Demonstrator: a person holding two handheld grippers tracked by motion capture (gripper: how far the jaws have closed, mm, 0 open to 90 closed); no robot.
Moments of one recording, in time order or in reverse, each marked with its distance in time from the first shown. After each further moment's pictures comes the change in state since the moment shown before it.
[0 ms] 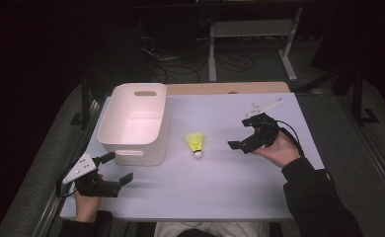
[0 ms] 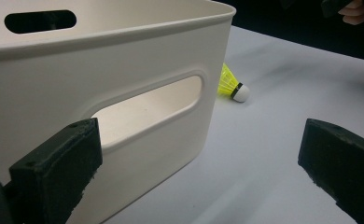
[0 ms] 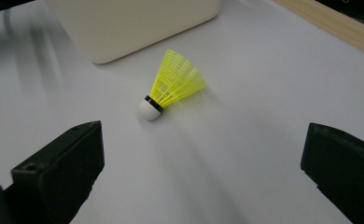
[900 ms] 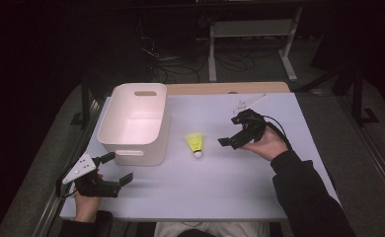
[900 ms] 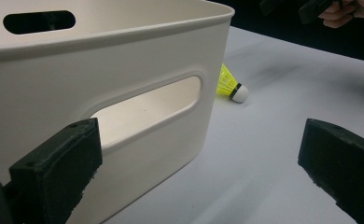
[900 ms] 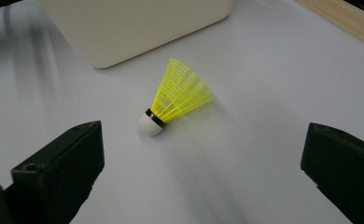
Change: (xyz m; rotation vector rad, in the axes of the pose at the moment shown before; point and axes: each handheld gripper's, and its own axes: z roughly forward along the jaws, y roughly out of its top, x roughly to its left) left arm 0.000 0.000 0.000 -0.002 -0.004 -0.001; right arm -0.004 0.018 0.030 0.035 0.041 -0.011
